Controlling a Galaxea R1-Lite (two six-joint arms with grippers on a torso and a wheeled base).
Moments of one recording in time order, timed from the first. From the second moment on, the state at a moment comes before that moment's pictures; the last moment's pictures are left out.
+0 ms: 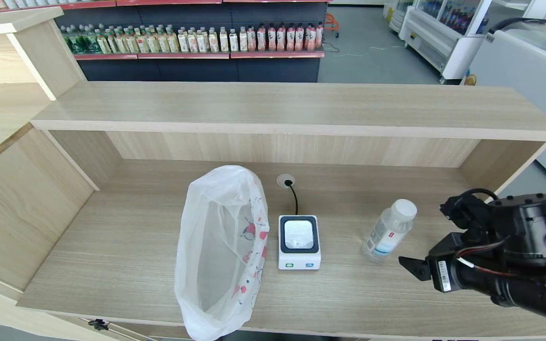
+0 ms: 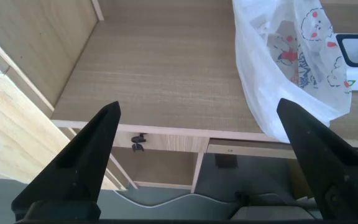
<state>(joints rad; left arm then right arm) 0.00 0.00 0.00 0.00 0.00 0.00 0.42 1.51 -0.51 -0.39 -0.26 0.07</state>
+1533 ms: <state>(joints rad) 0.00 0.00 0.00 0.00 0.00 0.00 0.45 1.89 -0.53 -0.98 -0.24 -0.11</state>
